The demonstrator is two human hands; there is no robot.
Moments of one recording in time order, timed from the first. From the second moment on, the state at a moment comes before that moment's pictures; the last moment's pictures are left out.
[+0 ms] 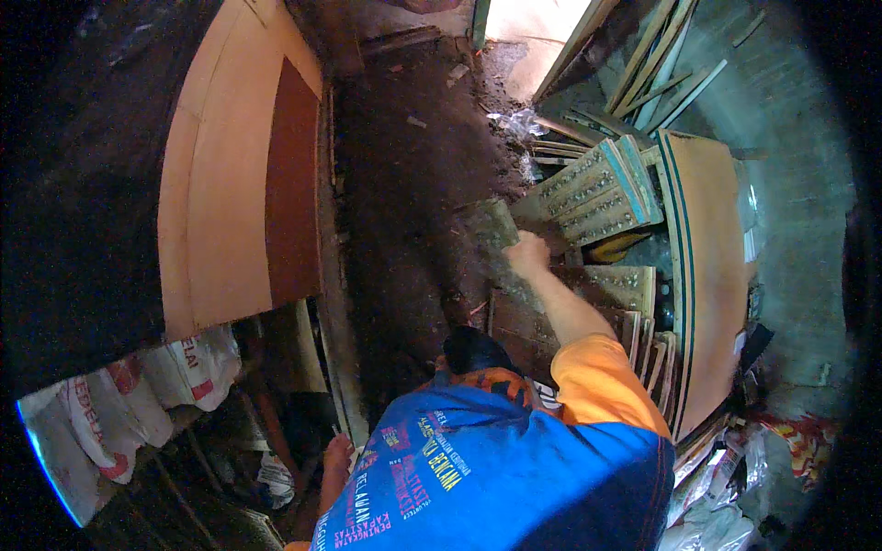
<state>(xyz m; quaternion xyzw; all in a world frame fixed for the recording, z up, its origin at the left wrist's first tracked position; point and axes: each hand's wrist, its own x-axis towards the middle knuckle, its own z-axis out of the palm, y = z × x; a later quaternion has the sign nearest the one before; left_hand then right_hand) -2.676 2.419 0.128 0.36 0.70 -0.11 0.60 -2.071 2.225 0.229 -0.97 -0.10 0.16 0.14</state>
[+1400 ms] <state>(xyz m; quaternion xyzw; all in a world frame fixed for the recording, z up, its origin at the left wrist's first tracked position) -2.484 2.434 0.294 0.59 0.60 -0.12 0.53 -1.883 2.066 0.177 -0.97 0.19 0.11 -0.03</state>
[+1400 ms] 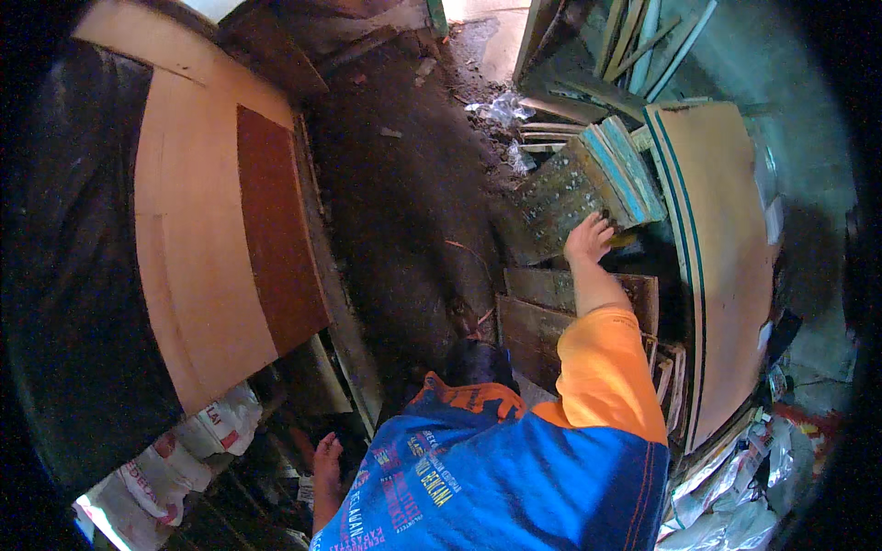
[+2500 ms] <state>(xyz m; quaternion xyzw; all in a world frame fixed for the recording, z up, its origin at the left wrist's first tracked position) -2.922 2.408 0.268 -0.09 0.50 0.78 0.38 -2.115 2.362 0.133 -0.56 -0.81 0.14 -0.11</state>
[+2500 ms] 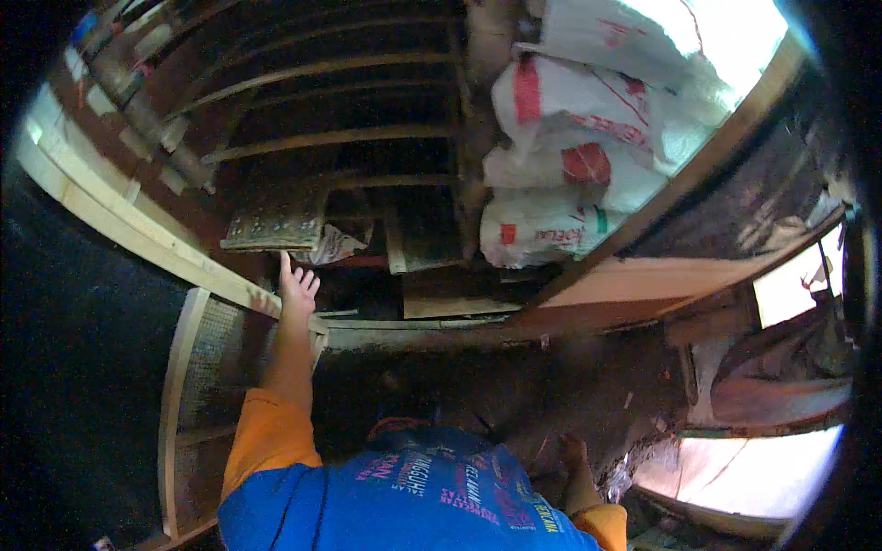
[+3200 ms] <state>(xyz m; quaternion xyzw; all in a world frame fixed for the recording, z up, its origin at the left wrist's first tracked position) -2.941 2.486 0.239 -0.10 0.45 0.79 0.41 -2.090 2.343 0.142 -0.39 -0.87 0.10 -0.29</state>
